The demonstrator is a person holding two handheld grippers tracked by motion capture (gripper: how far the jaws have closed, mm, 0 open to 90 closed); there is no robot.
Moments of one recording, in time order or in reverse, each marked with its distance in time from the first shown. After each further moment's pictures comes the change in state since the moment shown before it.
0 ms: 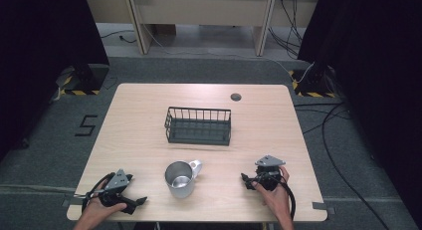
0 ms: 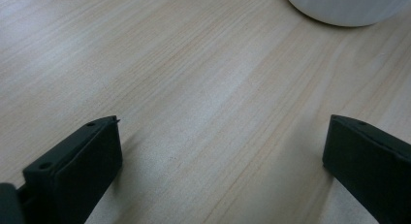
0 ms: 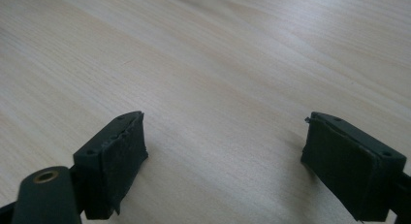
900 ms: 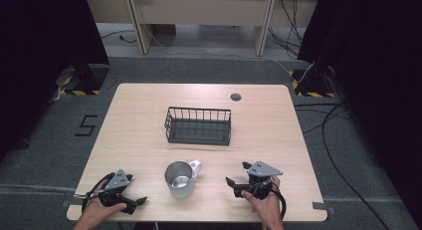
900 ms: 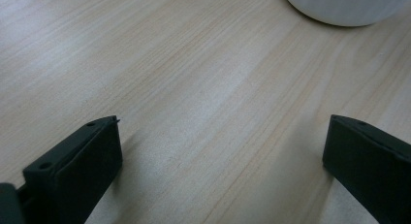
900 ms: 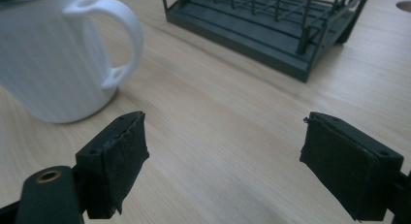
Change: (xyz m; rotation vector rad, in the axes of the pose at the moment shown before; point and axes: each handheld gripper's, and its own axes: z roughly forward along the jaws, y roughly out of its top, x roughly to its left) left arm 0.000 0.000 0.000 0.002 -0.002 0.002; right arm 0.045 0.012 -0.020 -0.254 0.193 -0.055
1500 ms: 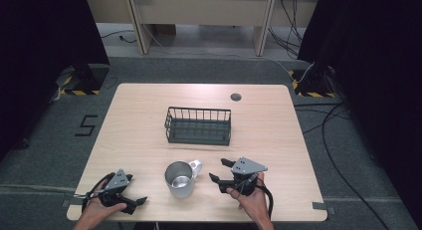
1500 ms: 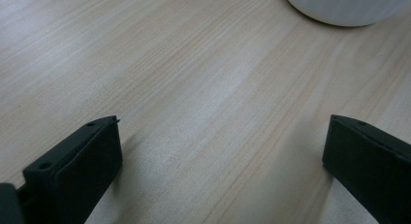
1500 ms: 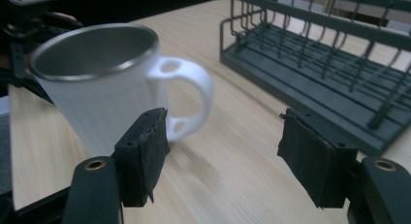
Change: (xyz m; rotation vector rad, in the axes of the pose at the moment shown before) left arm 0.000 0.000 0.000 -0.002 0.000 -0.001; right arm 0.029 0.032 0.020 -0.073 0.135 -0.096
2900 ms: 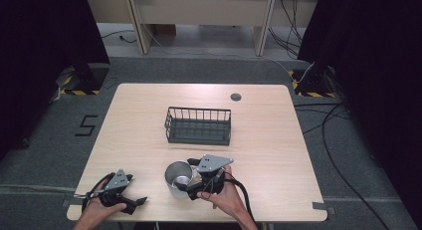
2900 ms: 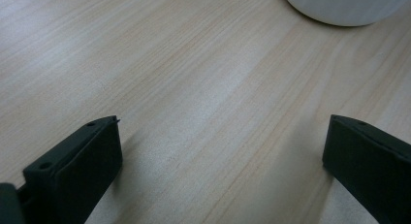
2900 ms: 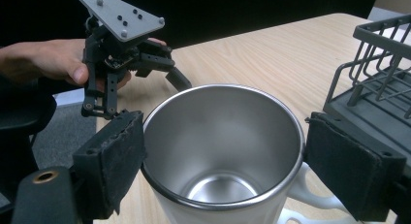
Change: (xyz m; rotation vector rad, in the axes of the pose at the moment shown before) left arm 0.000 0.000 0.000 0.003 -0.001 0.004; right arm 0.045 0.040 0.057 -0.004 0.268 -0.071
